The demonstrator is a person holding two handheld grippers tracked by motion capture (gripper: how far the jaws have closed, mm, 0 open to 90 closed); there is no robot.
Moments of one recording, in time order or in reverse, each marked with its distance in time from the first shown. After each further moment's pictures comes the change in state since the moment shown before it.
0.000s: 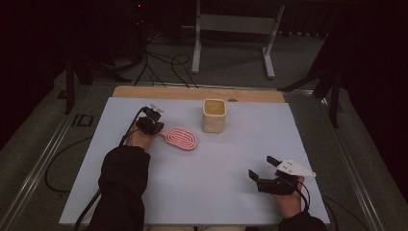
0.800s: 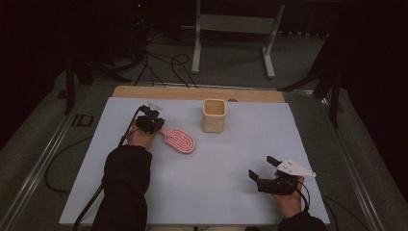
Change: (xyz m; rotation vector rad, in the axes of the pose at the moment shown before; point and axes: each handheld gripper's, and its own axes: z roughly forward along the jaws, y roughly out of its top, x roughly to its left) left arm 0.004 0.000 0.003 -0.106 0.024 -0.065; right arm 0.000 0.000 0.000 -0.001 0.001 0.002
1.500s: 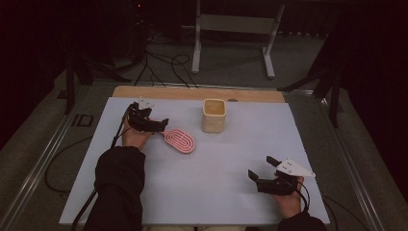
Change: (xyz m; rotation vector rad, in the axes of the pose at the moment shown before) left arm 0.009 0.002 -0.031 -0.166 -0.026 -0.016; right arm 0.002 0.000 0.000 0.000 0.001 -0.005
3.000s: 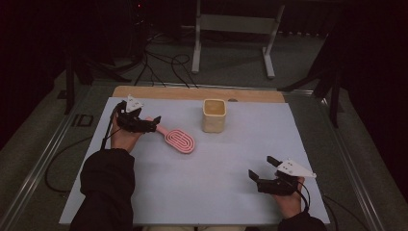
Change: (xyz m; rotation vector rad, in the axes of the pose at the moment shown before) left arm 0.006 0.004 -0.047 -0.121 0.035 0.068; right arm 0.000 0.001 -0.002 -0.008 -0.005 0.001
